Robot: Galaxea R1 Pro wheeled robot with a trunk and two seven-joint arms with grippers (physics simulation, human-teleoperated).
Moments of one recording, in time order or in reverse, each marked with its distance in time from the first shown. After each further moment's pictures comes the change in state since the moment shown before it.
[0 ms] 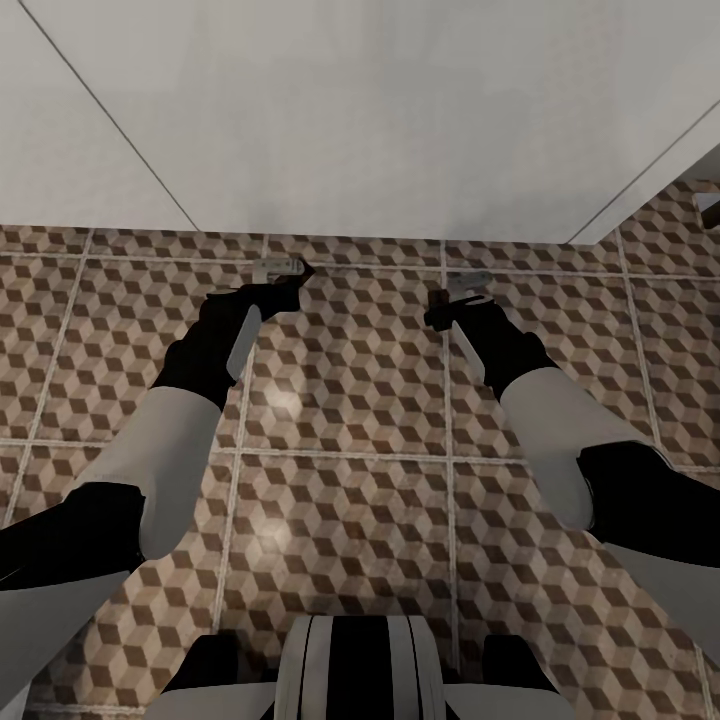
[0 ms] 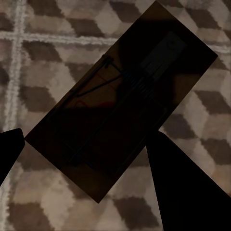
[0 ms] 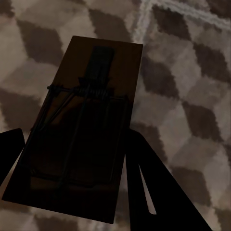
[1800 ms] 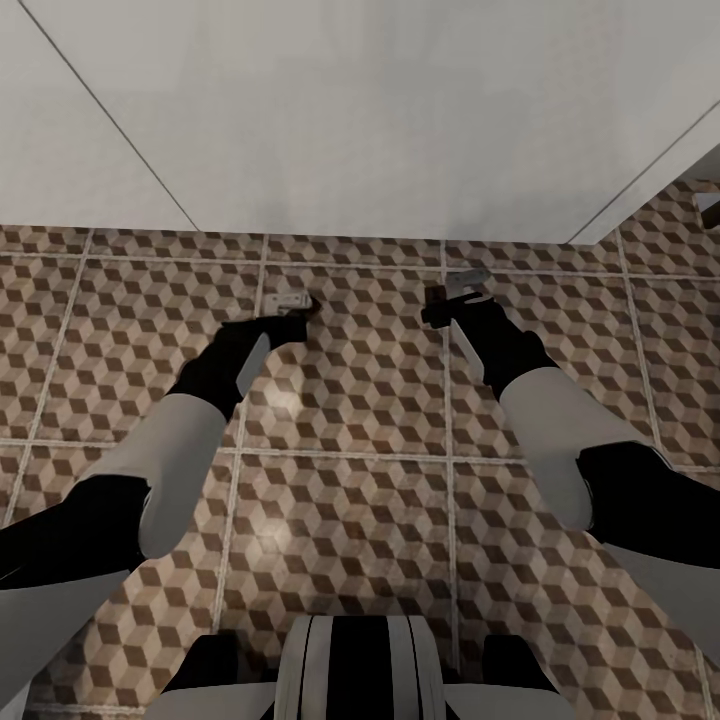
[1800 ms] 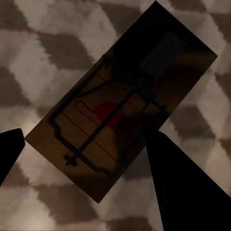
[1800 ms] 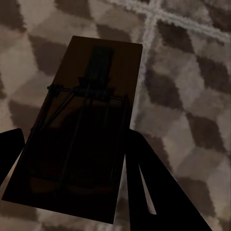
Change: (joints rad) left arm -0.001 0.001 0.007 0.211 0.001 -0.080 -0.042; right arm 0.001 0.002 0.008 -0.015 -0.005 -0.013 0.013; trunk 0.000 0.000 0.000
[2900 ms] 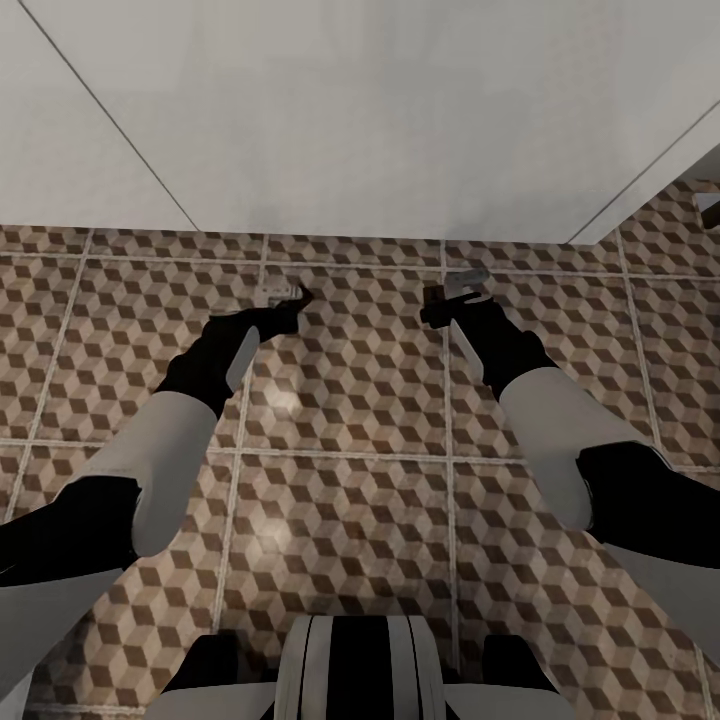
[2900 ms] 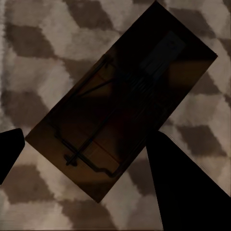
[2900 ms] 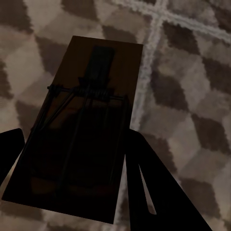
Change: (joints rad) left arm 0.000 0.026 0.001 -0.048 0.003 0.008 -0.006; right arm 0.000 0.002 0.000 0.000 0.000 -0.002 0.013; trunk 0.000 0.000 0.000
